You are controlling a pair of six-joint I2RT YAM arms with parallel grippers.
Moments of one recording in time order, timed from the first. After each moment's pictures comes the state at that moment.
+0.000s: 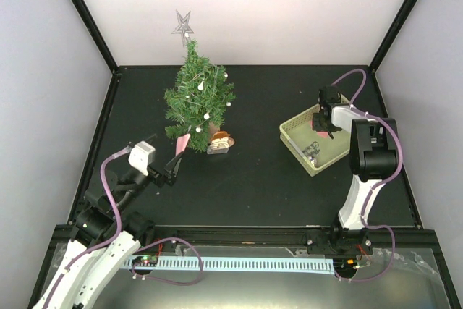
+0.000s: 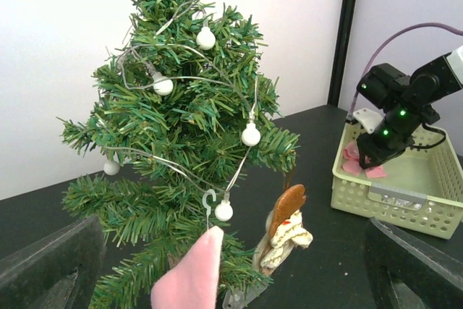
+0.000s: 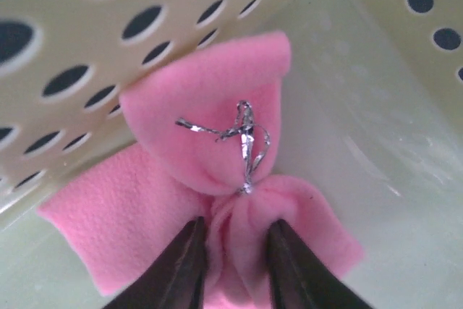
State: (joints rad) left arm -0.49 0.21 0.58 -0.40 0.07 -0.01; right arm 0.05 1.93 1.19 -0.41 0.20 0.08
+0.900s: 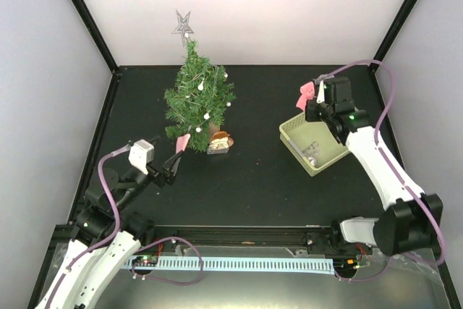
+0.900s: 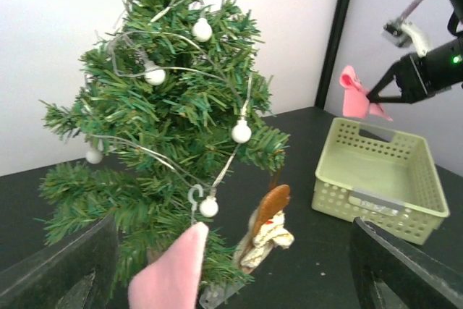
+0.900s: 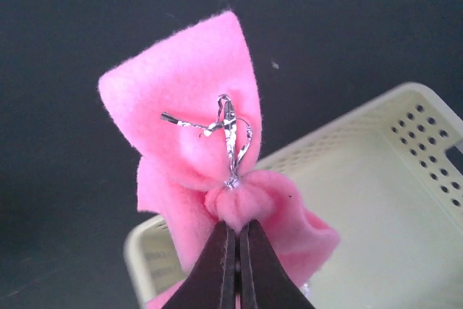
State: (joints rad) left arm -0.46 0.22 0.58 -0.40 0.10 -0.08; right arm 0.22 1.34 1.14 -0.54 0.09 0.14
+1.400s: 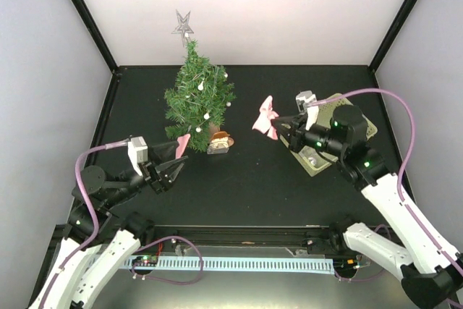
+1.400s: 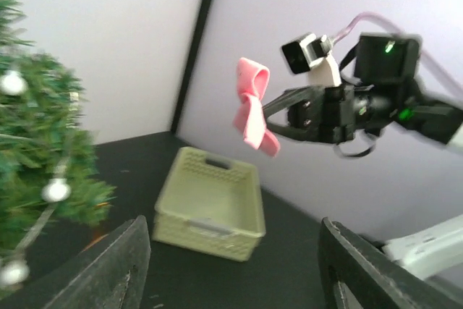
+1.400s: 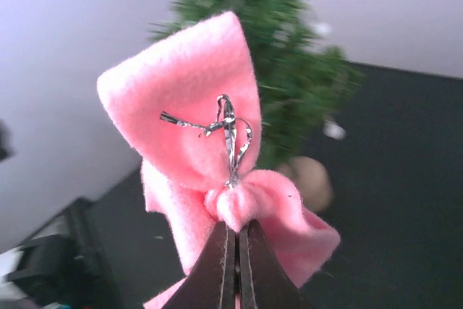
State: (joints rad) left arm -0.46 0.29 0.71 -0.34 0.46 -0.32; right arm 0.47 0.92 1.00 -0.38 -0.45 0.25
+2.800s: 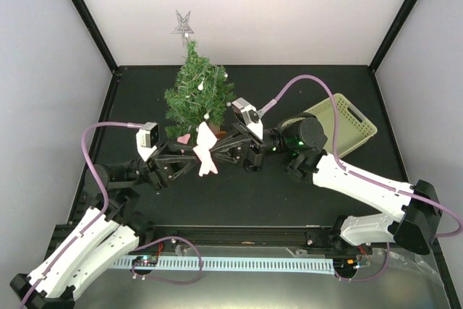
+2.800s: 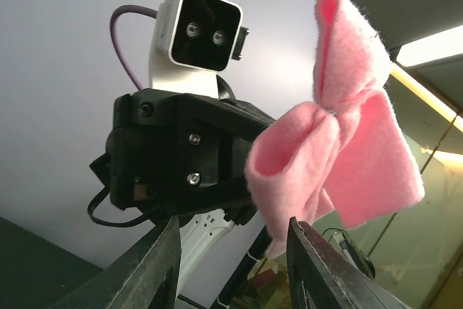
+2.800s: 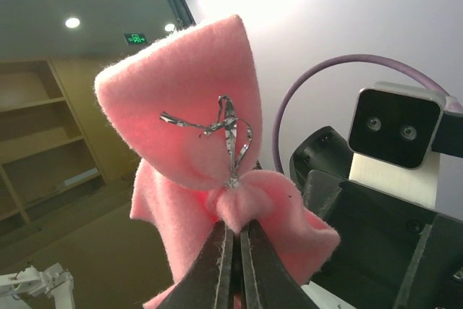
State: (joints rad) left arm -0.57 0.53 0.57 0.57 0.81 -1.12; right arm 0.99 1.27 1.04 0.83 -0.90 0.93
